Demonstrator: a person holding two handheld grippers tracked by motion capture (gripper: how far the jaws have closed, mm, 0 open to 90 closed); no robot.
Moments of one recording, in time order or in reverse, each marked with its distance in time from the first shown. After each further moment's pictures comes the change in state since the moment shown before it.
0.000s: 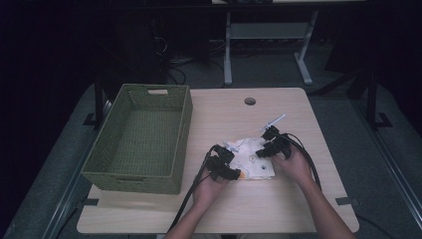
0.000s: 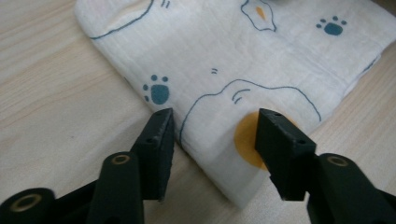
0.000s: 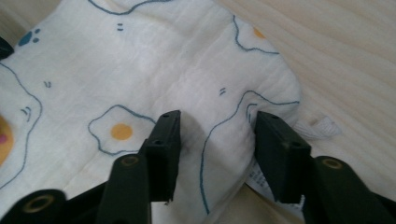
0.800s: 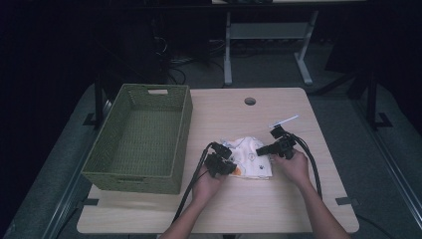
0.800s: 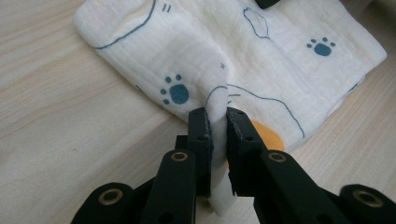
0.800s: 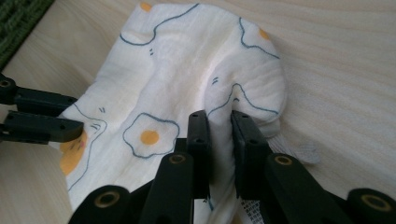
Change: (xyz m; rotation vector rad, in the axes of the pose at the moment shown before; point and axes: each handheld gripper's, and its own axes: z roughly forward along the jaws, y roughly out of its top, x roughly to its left) left arm 0.012 0.002 0.001 -0.021 -0.068 -0.024; right arm -0.019 -0.015 0.003 -0.102 0.251 0.245
